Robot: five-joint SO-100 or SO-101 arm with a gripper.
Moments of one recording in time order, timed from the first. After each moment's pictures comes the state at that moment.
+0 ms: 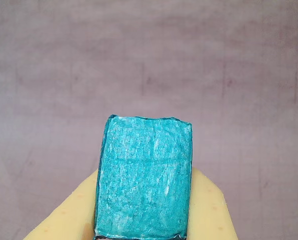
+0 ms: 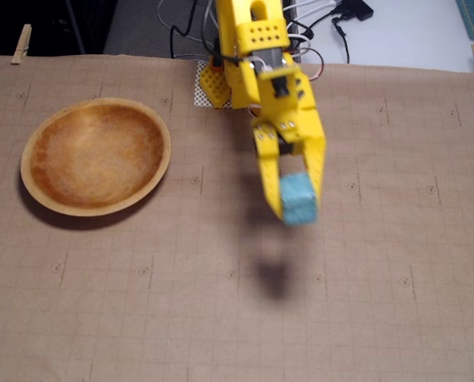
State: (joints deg) arm -12.0 139.3 163.7 -17.7 94.6
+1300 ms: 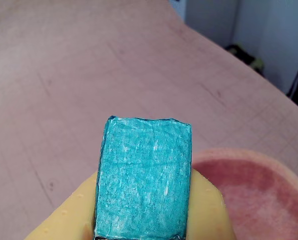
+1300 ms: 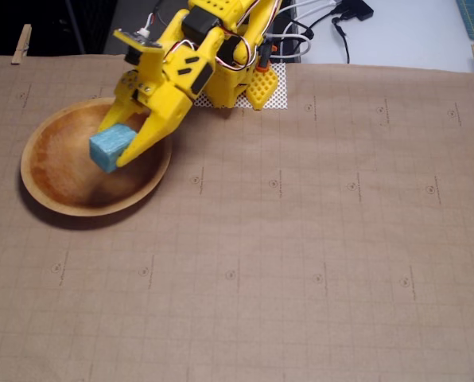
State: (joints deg) arm 35.0 146.3 160.0 13.5 92.7
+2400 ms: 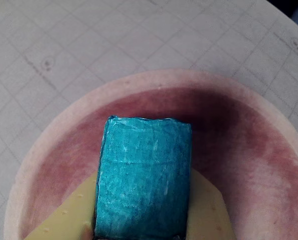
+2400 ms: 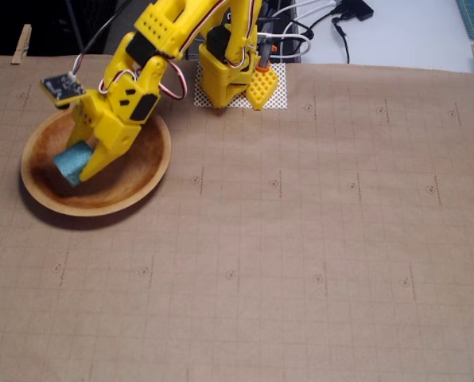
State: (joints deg) arm 46.1 105.1 140.5 13.5 92.7
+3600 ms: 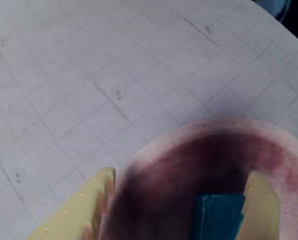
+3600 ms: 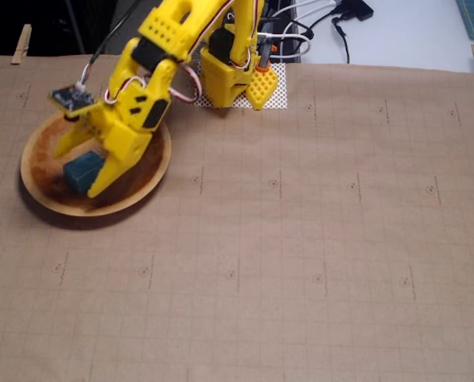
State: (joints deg) arm 37.3 114.8 136.4 21.9 95.9
